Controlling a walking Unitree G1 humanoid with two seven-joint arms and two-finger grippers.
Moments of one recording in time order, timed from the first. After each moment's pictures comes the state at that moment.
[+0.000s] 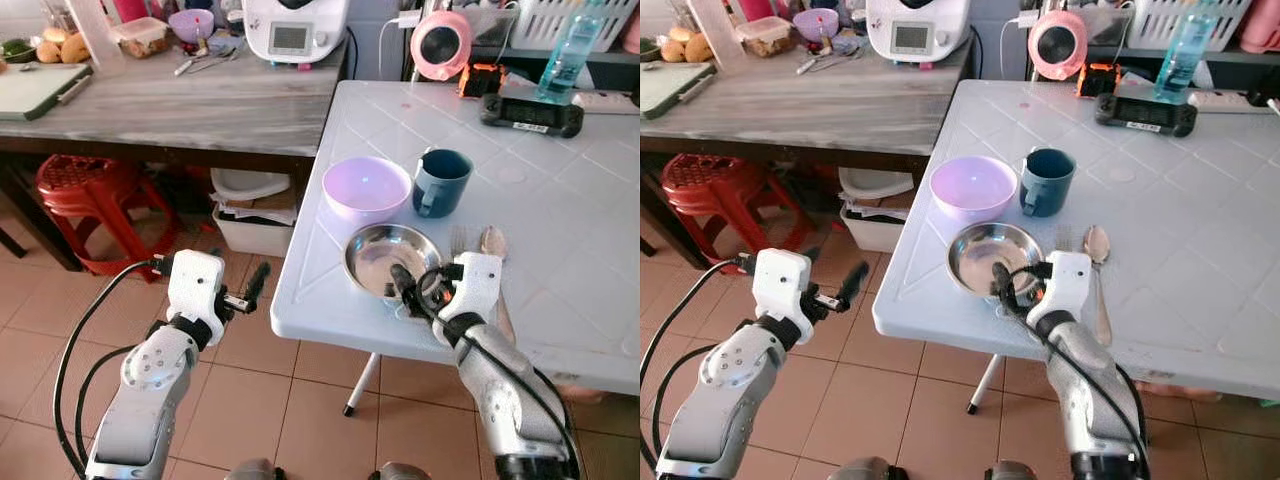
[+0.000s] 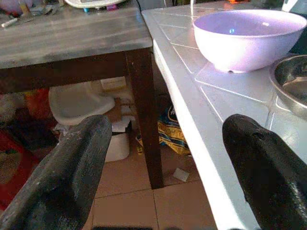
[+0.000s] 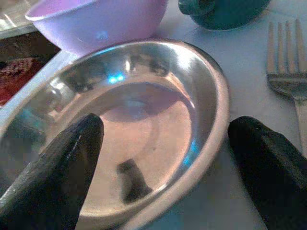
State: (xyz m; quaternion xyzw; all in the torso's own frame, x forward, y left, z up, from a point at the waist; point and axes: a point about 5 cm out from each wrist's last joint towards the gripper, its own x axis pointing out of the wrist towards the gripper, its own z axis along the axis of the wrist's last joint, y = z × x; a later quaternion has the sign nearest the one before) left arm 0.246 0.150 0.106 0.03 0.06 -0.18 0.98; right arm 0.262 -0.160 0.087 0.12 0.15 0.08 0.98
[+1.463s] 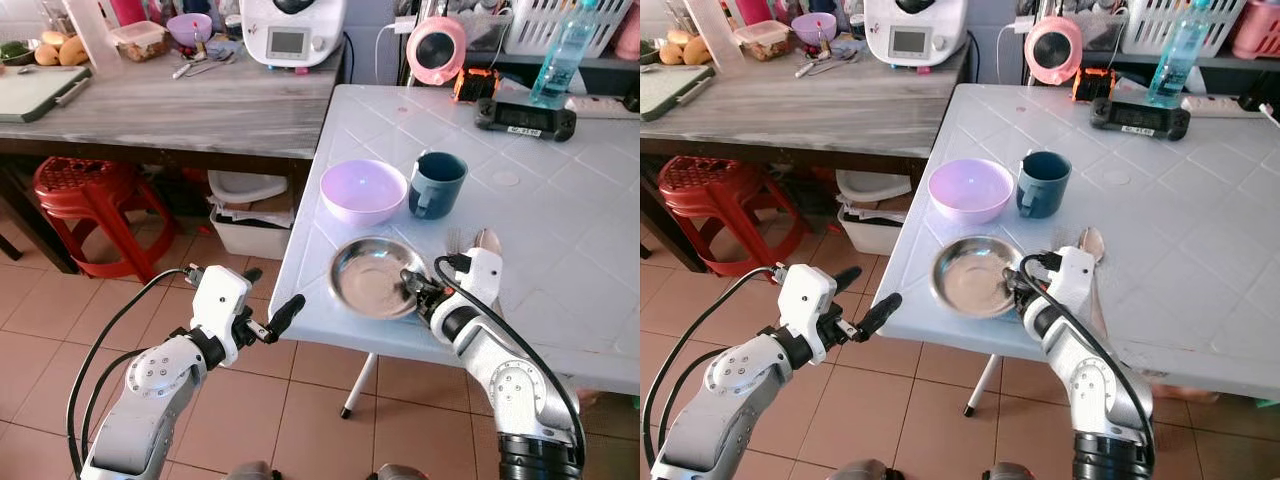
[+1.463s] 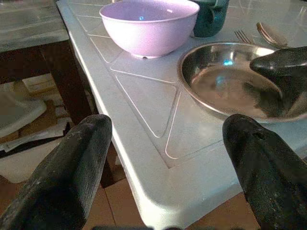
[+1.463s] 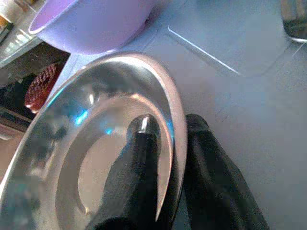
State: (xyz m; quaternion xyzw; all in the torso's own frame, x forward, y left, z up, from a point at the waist) left arm 0.233 0.134 0.099 0.03 0.08 -0.32 0.94; right arm 0.265 -0.156 0.088 0.26 0.23 0.06 0.94
